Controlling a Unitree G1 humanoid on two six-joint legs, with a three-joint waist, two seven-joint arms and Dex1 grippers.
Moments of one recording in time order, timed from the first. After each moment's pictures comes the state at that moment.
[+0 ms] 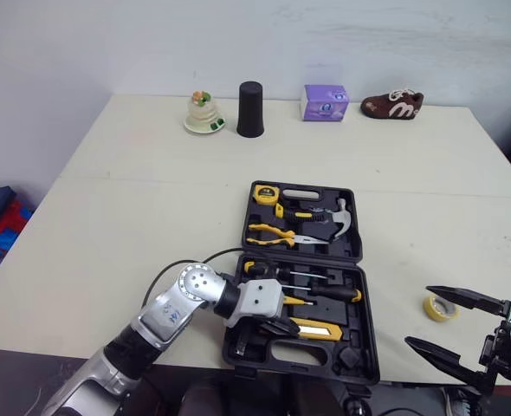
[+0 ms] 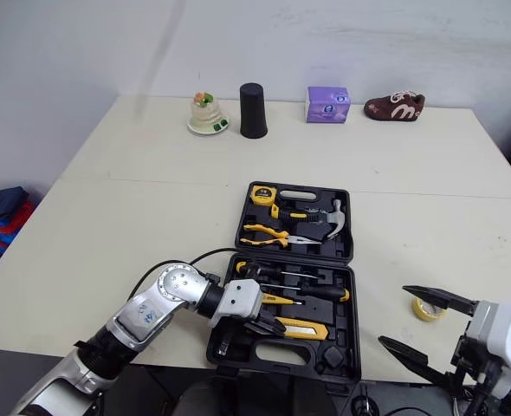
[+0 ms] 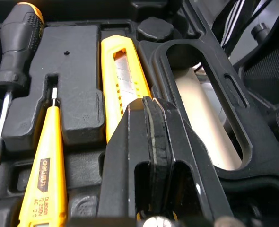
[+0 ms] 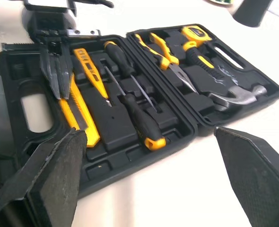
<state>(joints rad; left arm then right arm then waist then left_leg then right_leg) -0.40 0.47 -0.53 -0.11 -0.18 0.25 -1.13 0.64 -0.69 -0.73 -0.59 0.62 0.15 1.15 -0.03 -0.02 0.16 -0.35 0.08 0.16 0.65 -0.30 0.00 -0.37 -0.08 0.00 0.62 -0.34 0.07</state>
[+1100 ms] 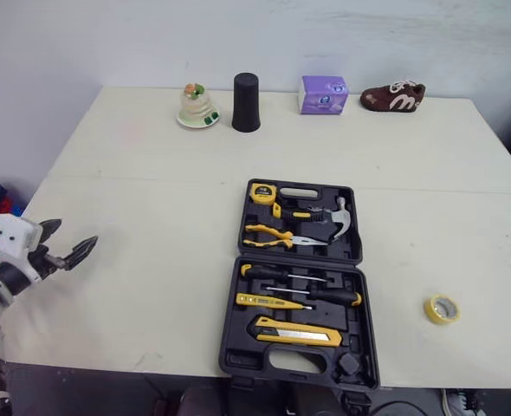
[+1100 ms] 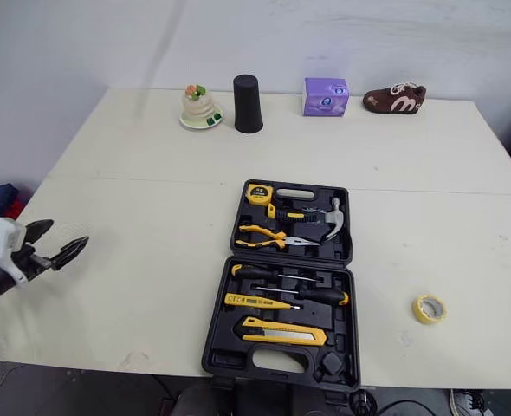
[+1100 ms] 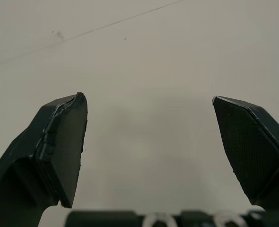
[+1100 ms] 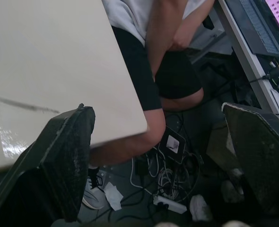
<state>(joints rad) -0.11 0.80 0.52 0.42 -0.35 0.04 -0.78 0.51 -0.81 -1.06 0.79 0.29 -0.33 0.62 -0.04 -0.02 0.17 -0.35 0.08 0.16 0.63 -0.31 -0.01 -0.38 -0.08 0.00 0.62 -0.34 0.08</state>
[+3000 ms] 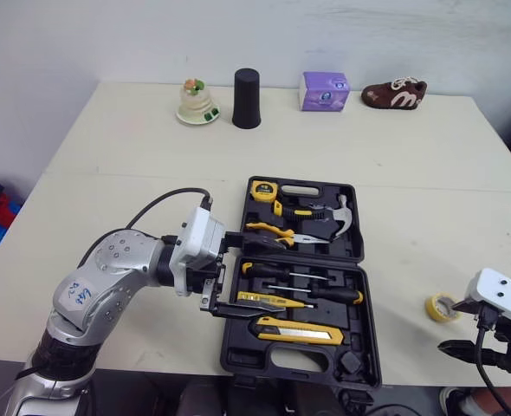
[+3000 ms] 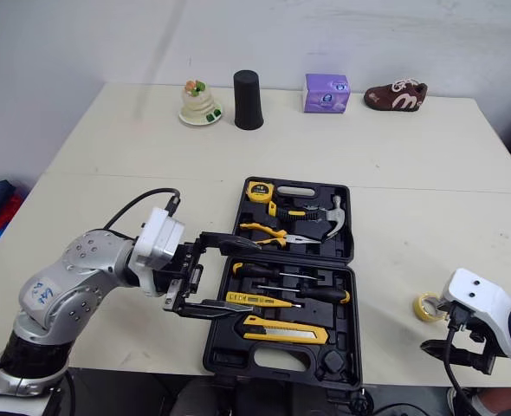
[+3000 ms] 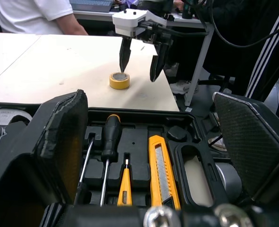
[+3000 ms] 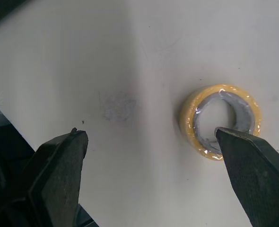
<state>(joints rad) -0.38 0.63 -0.09 -0.52 -0.72 0.56 -1.03 0.48 -1.21 -0.53 -0.41 0.34 0.68 1.16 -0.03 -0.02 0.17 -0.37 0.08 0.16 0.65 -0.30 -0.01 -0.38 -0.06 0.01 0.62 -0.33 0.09</state>
